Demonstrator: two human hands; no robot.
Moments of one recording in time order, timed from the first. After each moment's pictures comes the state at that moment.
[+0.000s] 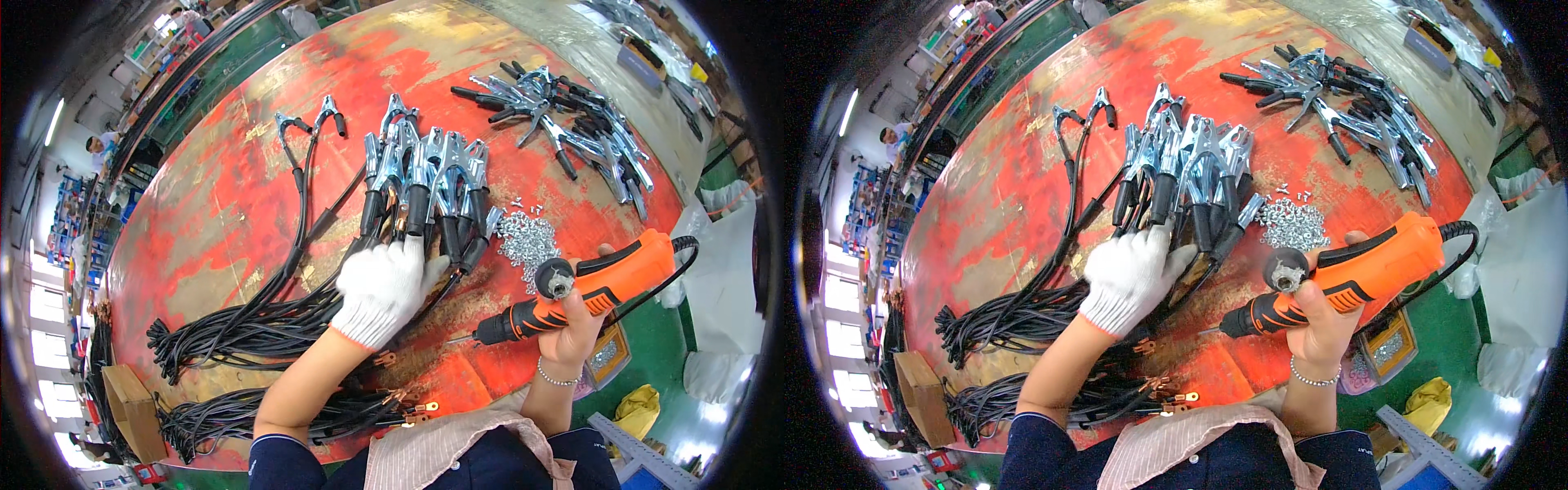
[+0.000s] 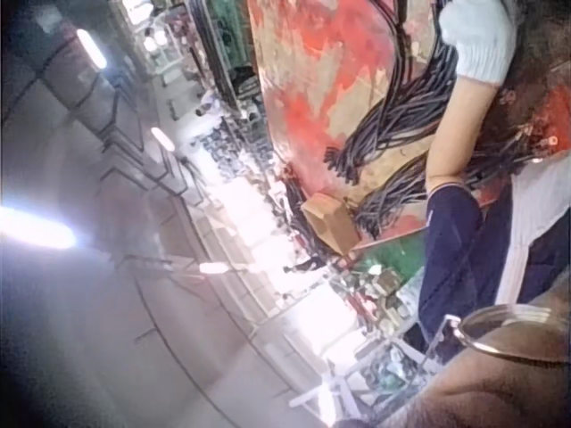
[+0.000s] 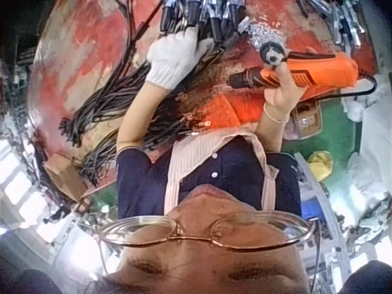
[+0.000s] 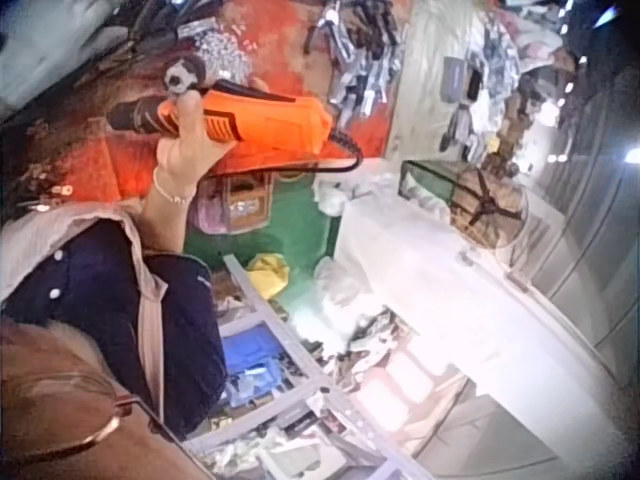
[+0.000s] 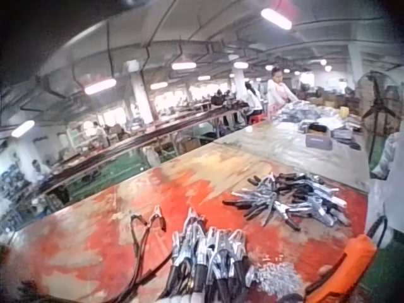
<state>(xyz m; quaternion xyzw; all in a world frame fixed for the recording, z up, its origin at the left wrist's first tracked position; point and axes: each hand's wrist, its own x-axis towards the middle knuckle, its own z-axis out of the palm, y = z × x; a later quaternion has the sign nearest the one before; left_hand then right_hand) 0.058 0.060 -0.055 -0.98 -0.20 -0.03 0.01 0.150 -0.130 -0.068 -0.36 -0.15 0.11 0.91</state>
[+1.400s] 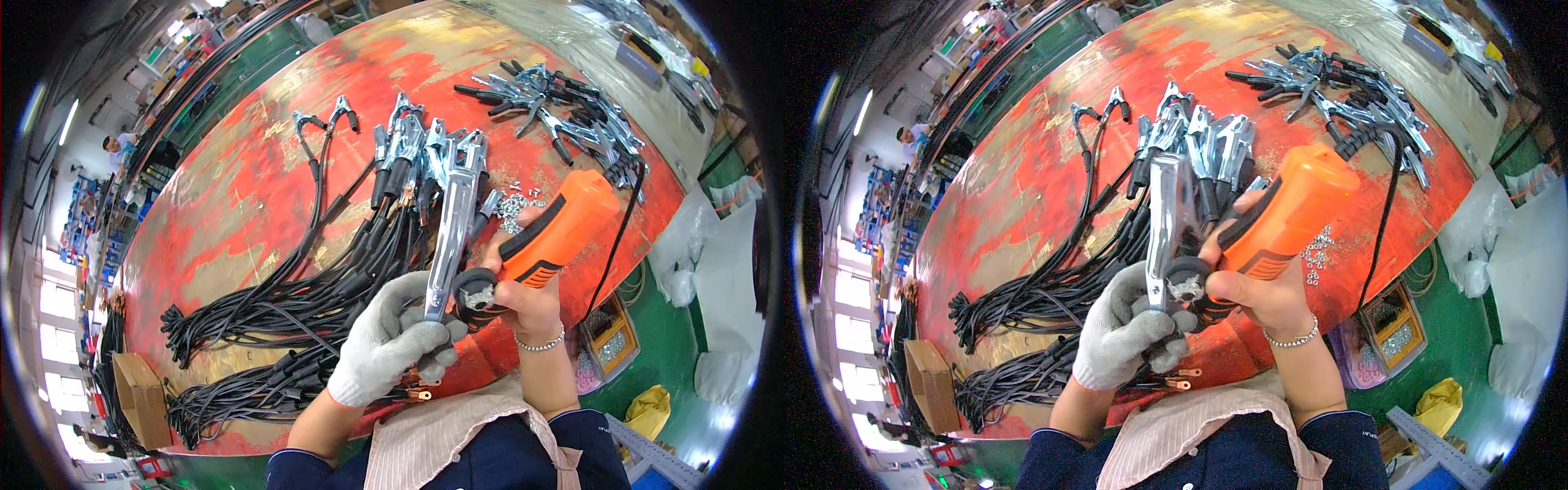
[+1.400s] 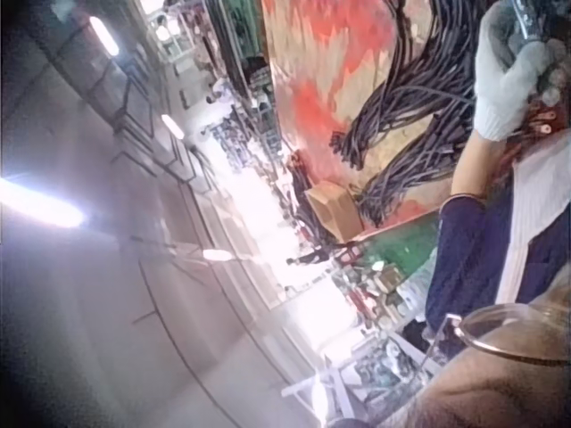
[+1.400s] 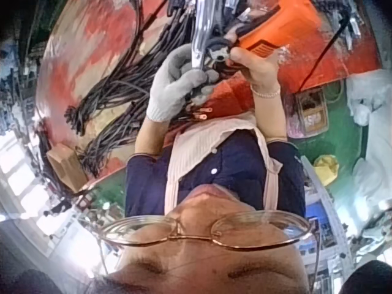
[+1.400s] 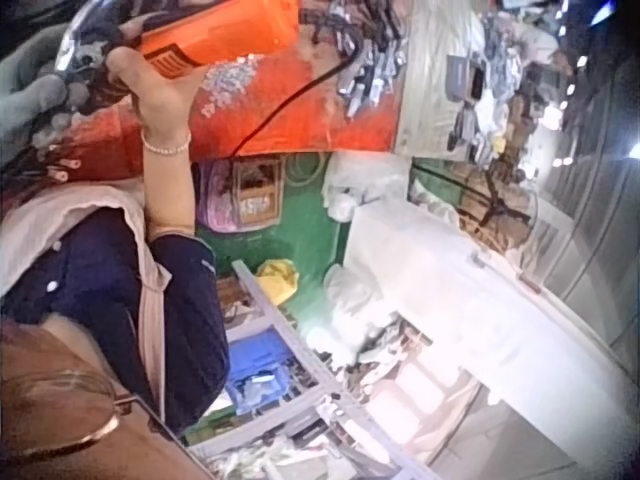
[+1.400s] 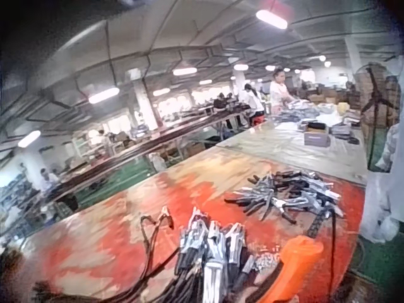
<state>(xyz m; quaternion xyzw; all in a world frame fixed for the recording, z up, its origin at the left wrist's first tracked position) -0.028 -0.015 0.006 -0.48 -0.26 -0.05 -0.84 0.128 -0.115 -0.056 -0.22 -0.27 0.35 0.87</state>
